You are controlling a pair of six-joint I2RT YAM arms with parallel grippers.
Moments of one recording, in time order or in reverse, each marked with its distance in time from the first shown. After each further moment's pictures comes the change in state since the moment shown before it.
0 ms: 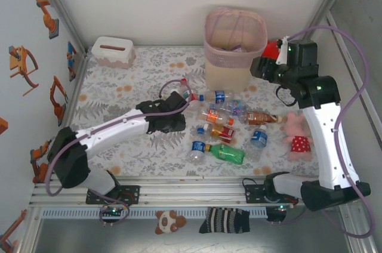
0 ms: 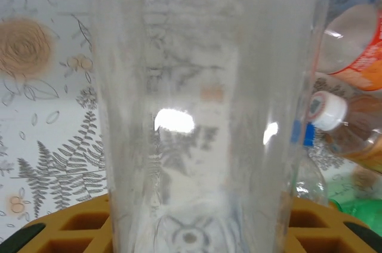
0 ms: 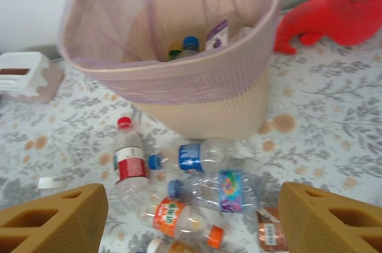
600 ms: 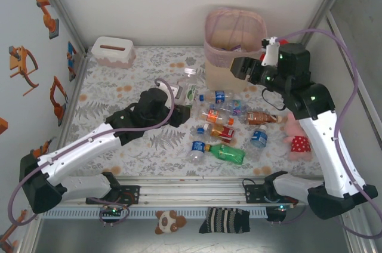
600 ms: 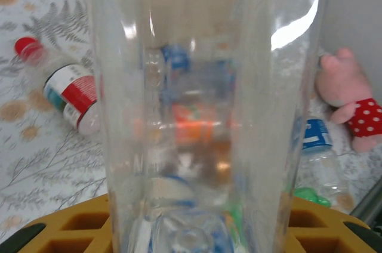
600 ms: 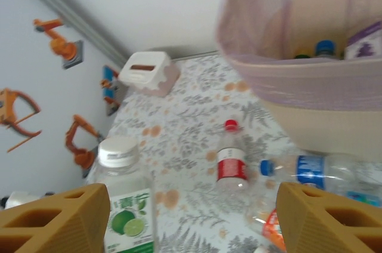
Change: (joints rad) left arm -0.001 -0.295 -0.096 0.366 0.156 0.418; right arm 0.201 -0.060 -0.069 0.198 -0.155 0.148
